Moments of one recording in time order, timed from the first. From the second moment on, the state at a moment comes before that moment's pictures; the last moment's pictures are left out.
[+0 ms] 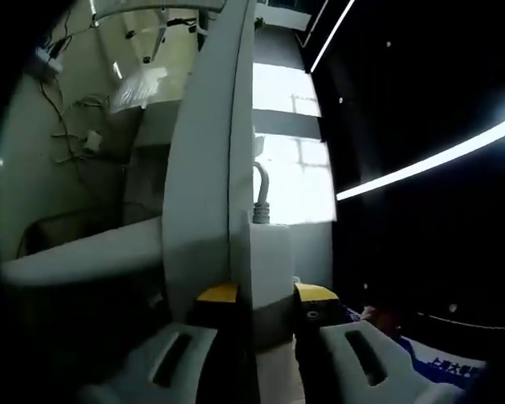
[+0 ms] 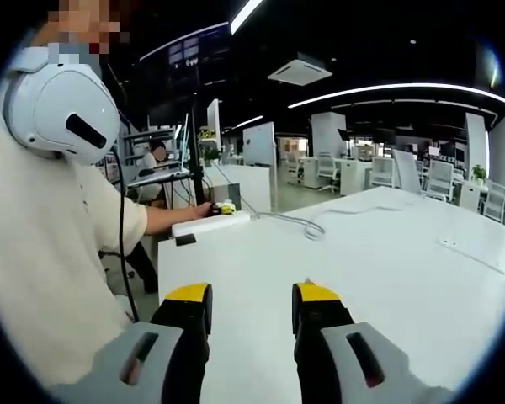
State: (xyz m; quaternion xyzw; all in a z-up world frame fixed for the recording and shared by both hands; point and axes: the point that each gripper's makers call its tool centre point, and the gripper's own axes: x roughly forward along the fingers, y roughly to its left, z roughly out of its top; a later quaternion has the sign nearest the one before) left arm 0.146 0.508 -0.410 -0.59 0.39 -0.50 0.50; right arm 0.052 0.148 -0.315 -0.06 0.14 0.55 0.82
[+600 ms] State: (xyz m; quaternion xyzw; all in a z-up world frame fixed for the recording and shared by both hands) left arm 0.130 0.508 -0.410 -0.59 0.39 -0.49 0.51; right arm 0.049 0.152 -0.319 -0.05 0.14 0.56 0.81
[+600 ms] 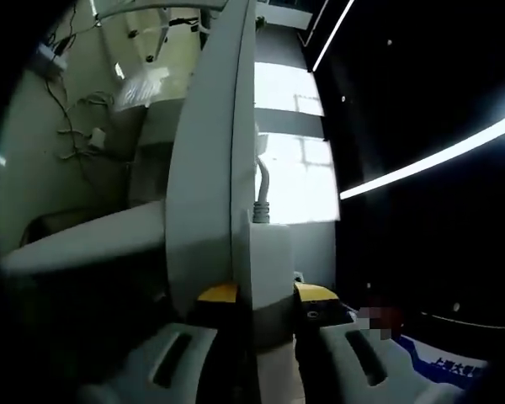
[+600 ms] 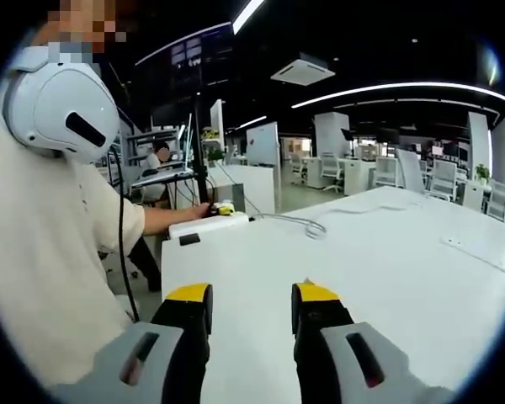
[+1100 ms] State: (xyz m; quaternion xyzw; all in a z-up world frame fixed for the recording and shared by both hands) left arm 0.128 0.508 -0.410 -0.59 0.39 -0.49 0.51; right arm 0.047 0.155 -0.320 -0.05 0.14 0.57 0.81
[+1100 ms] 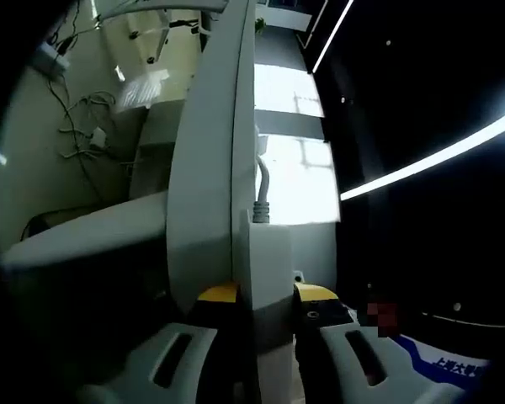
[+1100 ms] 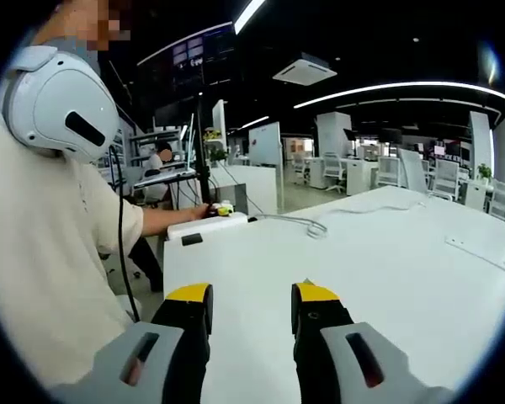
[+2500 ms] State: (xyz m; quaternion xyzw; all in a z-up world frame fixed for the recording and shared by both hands) left arm 0.130 0.521 -0.410 -0.52 0.32 -0.47 0.64; right arm 0.045 0.156 -0.324 -0.05 0.14 0.58 0.80
